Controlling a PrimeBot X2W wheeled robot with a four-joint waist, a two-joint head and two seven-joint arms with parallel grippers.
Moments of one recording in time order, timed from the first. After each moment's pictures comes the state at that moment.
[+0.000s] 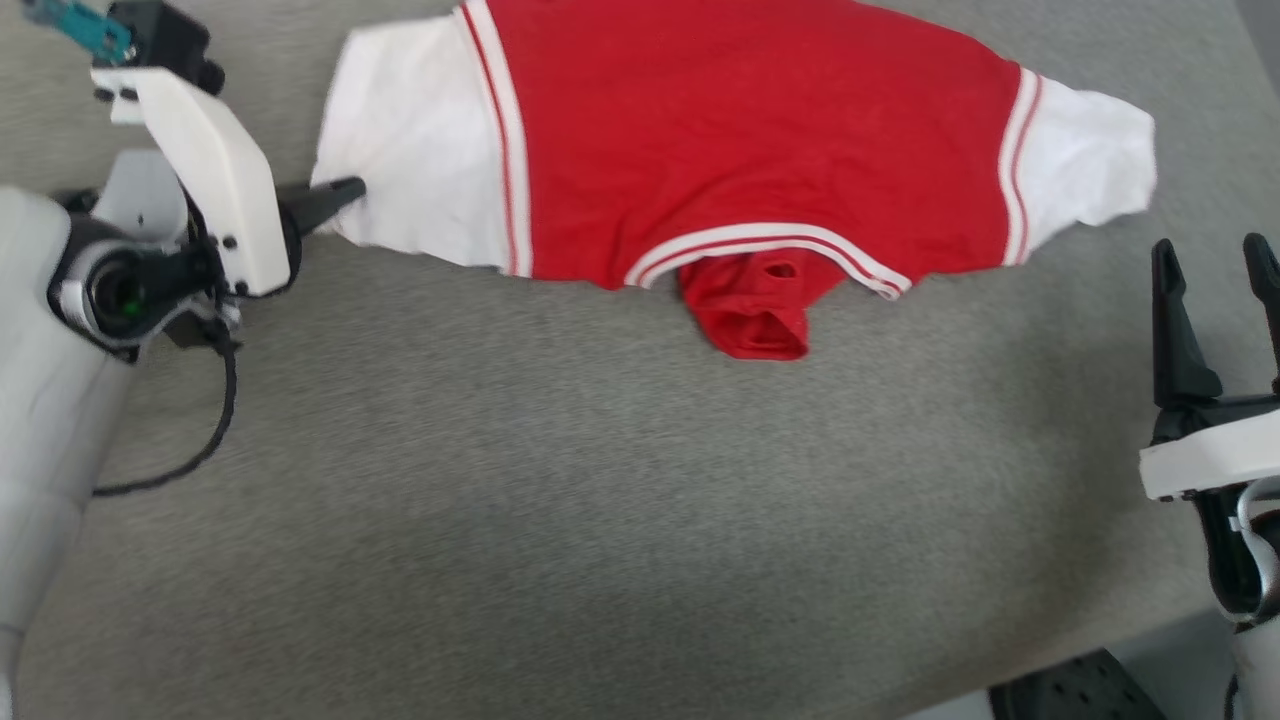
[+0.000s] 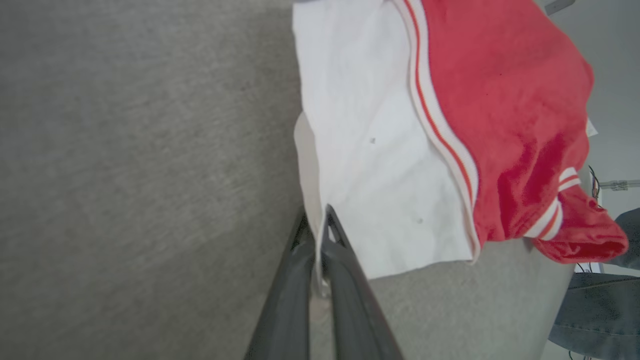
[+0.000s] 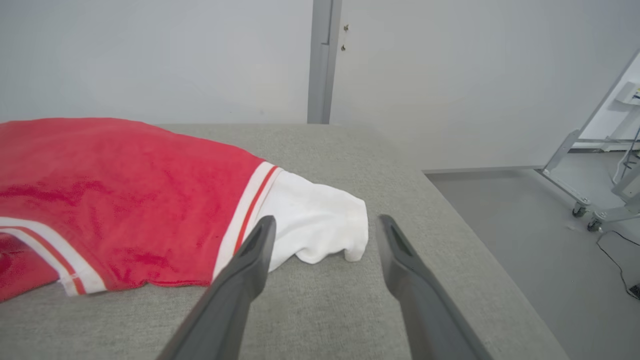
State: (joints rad) left arm -1.03 0.59 -0.68 0.61 -1.20 -0.13 0.66; right arm -0.33 -0.30 -0.07 0.27 0.32 0.13 -0.24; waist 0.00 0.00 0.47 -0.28
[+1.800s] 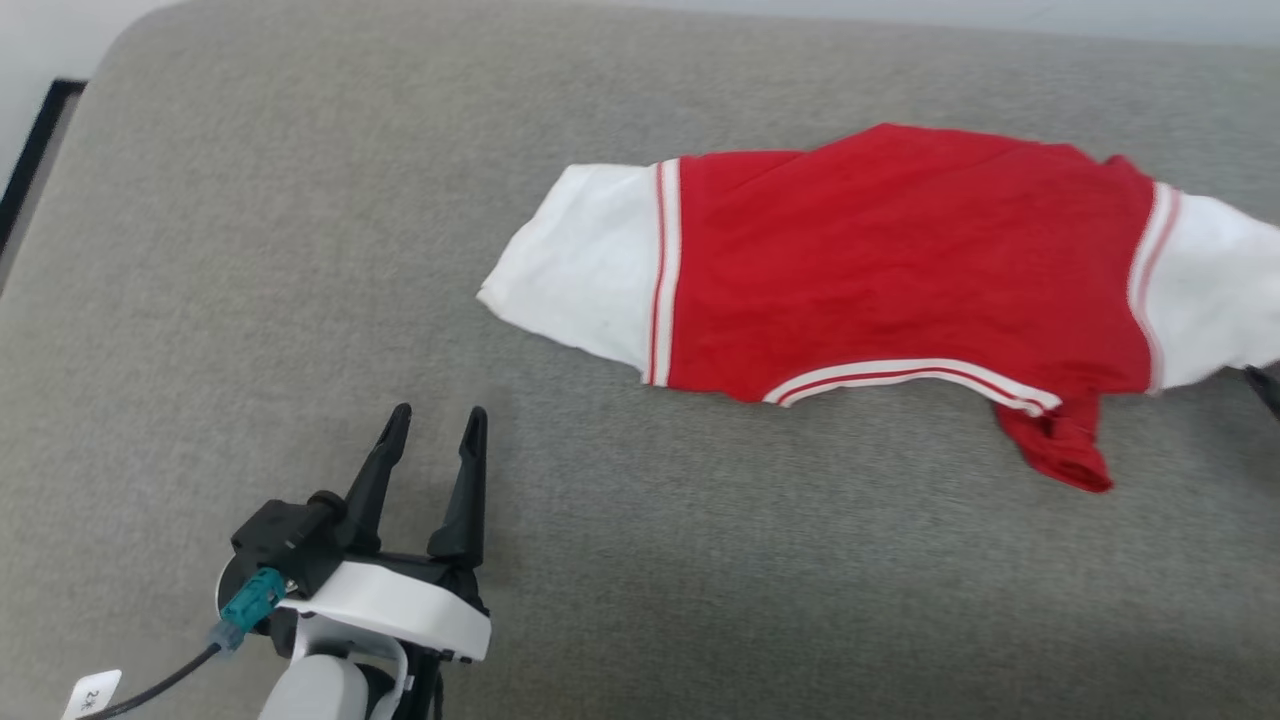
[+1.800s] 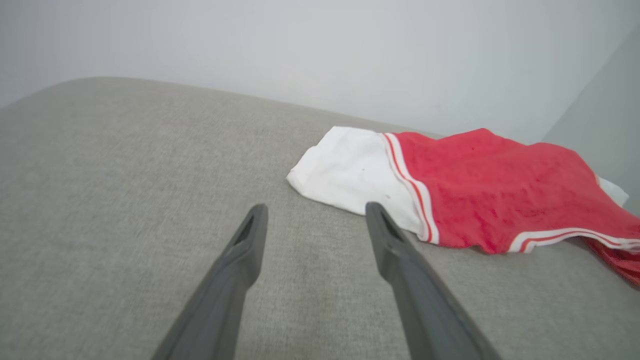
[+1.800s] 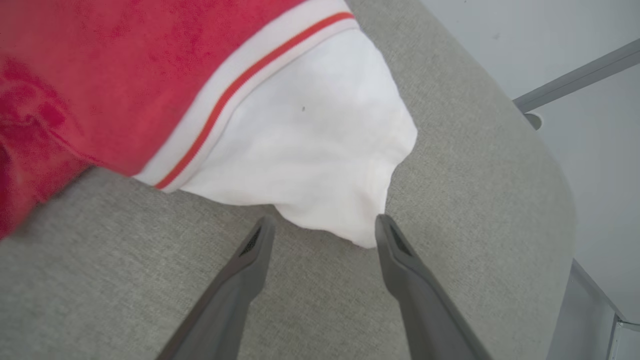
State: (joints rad) left arm -0.15 0.16 -0.24 0.21 -0.42 -0.08 -0.26; right arm -0.47 -0.96 0.50 0.26 0.56 0.13 0.32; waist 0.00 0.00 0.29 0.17
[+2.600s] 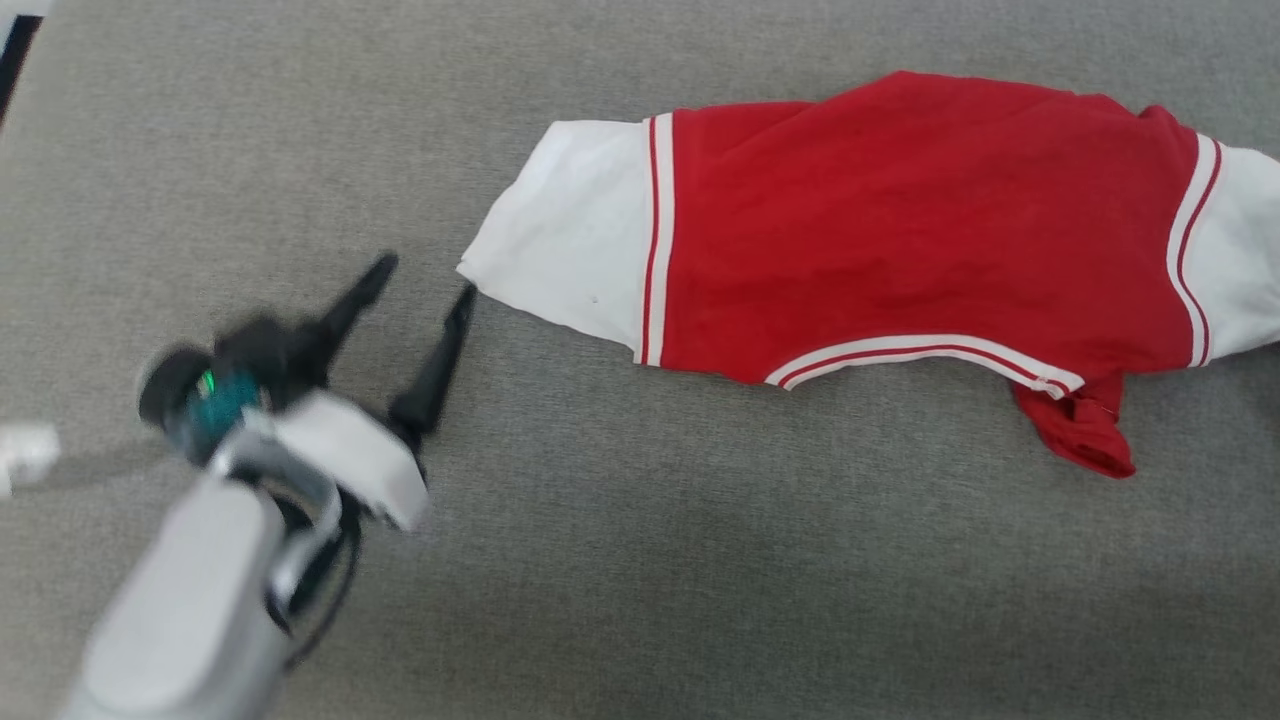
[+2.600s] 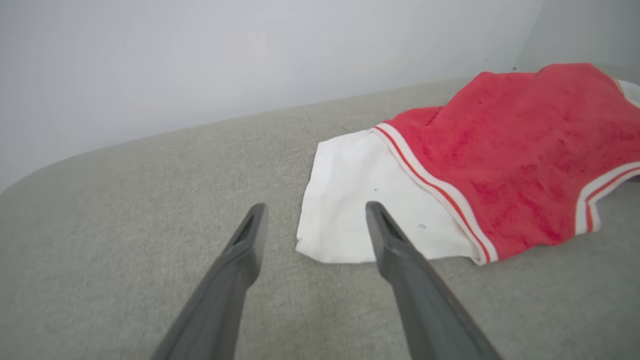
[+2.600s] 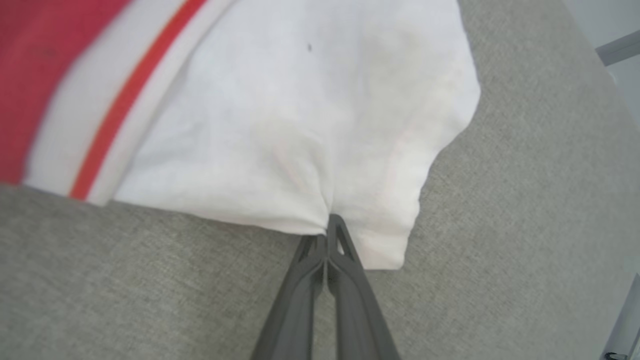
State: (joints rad) left arm -0.43 0.37 -0.35 0.22 -0.39 -0.13 -0.12; right arm -0.75 -1.02 0.84 0.43 0.73 0.13 0.37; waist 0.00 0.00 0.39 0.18
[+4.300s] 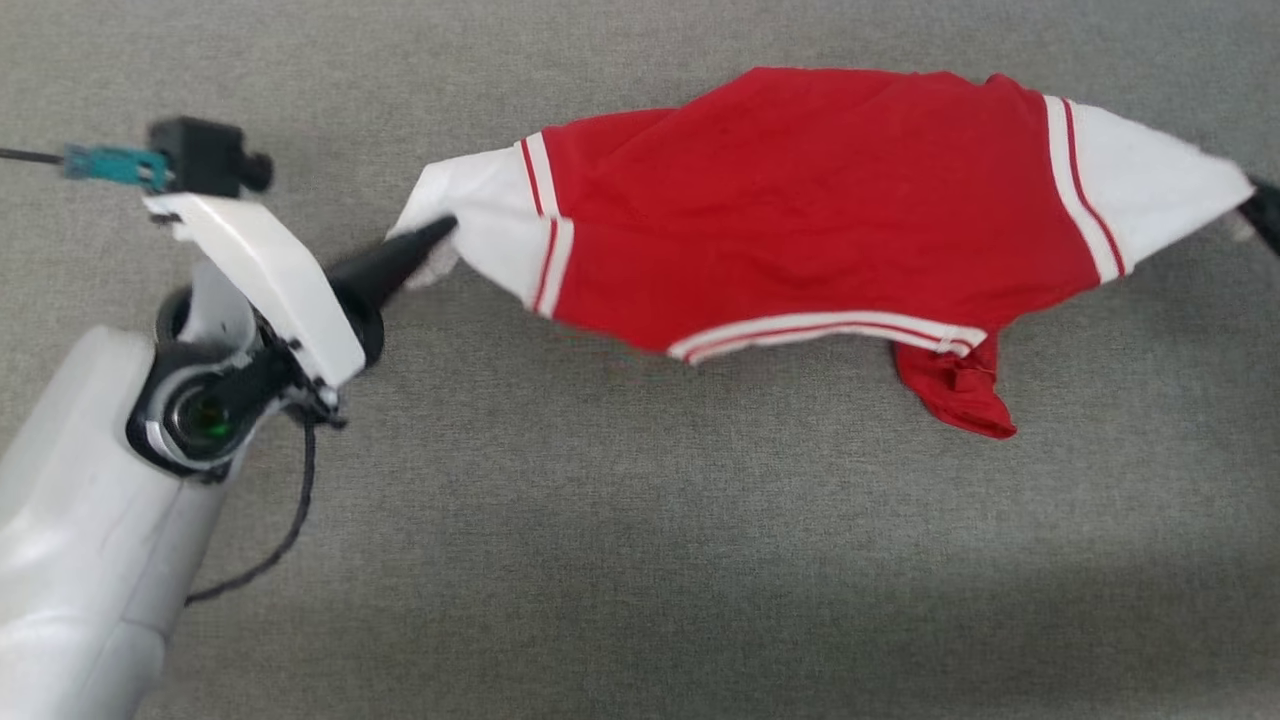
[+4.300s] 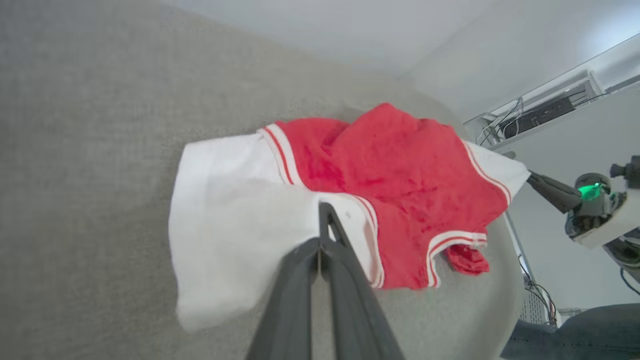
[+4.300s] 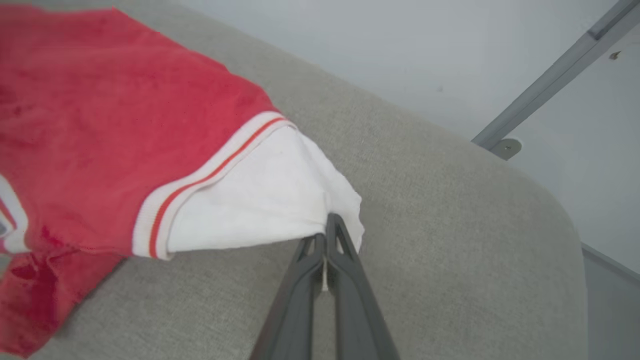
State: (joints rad) left arm -0.72 0.51 -0.47 0.31 -1.25 -0.13 0.46; right arm -0.83 -0.98 0.82 0.36 0.90 0.13 0.08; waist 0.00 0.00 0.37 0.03
